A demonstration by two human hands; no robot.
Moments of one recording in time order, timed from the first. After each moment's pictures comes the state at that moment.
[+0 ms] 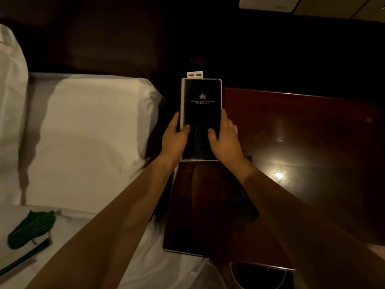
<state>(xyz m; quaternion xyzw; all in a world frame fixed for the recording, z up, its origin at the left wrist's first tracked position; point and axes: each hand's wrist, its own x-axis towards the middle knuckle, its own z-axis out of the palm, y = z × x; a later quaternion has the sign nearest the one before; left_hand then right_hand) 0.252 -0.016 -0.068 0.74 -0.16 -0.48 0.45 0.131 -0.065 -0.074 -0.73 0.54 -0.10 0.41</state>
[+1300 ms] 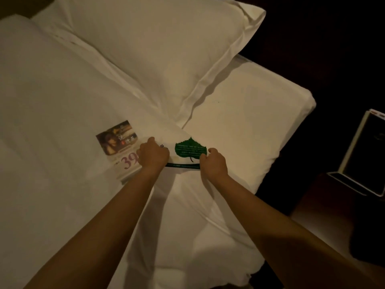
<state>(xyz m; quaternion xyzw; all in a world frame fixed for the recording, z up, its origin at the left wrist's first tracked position) 0.469 0.378 -0.017 0.94 0.08 -0.23 0.23 0.379 0.266 -0.042 -0.75 0.42 0.11 0.49</state>
